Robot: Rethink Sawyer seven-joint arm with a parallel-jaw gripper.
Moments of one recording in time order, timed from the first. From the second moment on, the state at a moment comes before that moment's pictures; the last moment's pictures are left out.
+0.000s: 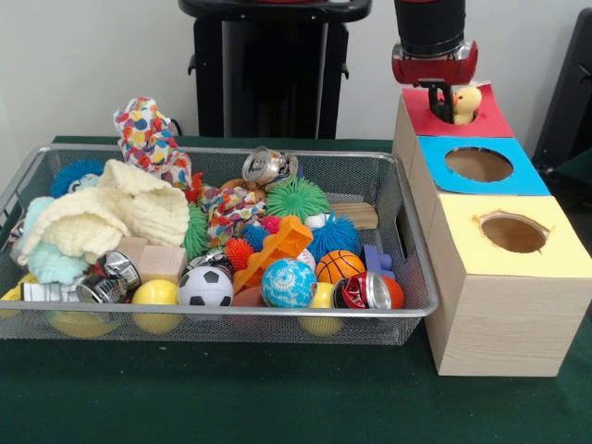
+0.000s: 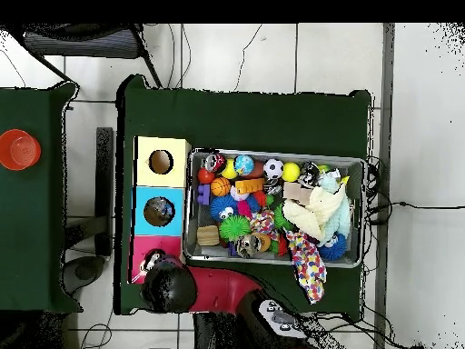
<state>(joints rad) -0.31 -0.76 0.34 2.28 0.09 0.15 2.08</state>
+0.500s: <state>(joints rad) -0.36 -0.86 0.37 2.28 0.12 0.25 2.08</state>
